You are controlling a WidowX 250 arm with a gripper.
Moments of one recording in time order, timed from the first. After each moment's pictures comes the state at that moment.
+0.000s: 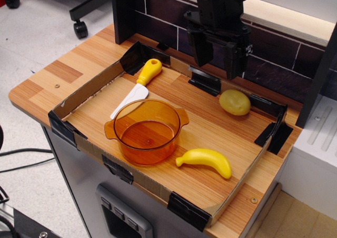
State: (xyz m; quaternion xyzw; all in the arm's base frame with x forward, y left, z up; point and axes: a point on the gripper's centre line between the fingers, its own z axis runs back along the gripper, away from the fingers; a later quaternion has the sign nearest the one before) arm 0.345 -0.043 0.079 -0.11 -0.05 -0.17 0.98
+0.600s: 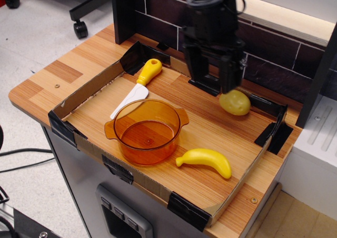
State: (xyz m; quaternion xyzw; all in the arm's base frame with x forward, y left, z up) arm 0.329 -0.029 0.074 -0.13 -0.04 -0.15 0.98
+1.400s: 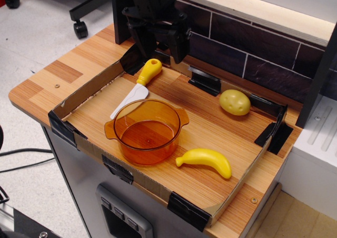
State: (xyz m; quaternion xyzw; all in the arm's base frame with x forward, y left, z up) arm 0.347 0.047 0.066 -0.09 -0.09 -0.03 0.99
